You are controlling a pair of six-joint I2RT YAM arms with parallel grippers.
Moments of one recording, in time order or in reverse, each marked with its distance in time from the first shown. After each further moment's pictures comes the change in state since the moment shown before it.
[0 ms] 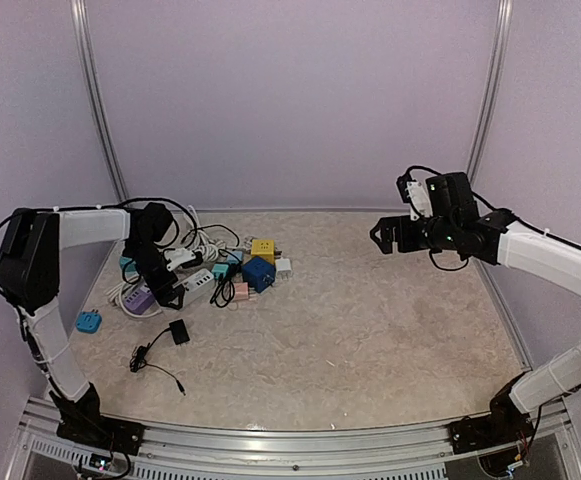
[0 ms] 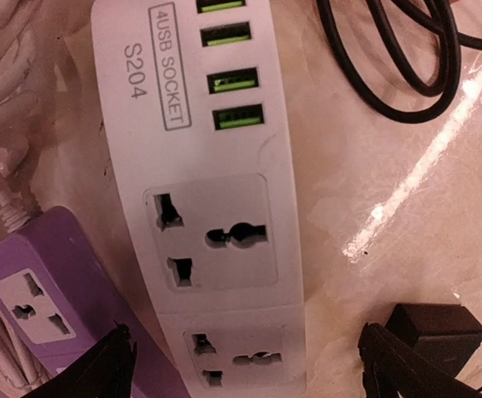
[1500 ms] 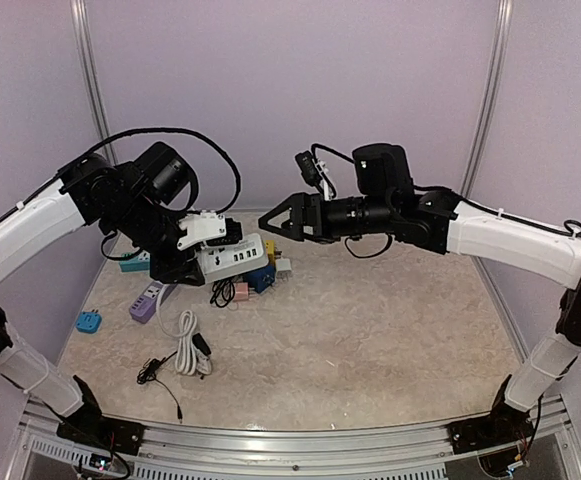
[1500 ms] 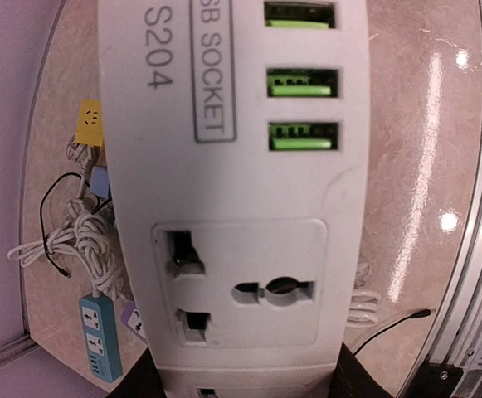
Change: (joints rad) left arm -0.535 -0.389 0.322 -0.400 -0.085 -0.031; right arm 0.369 0.256 0.402 0.129 -0.438 0.316
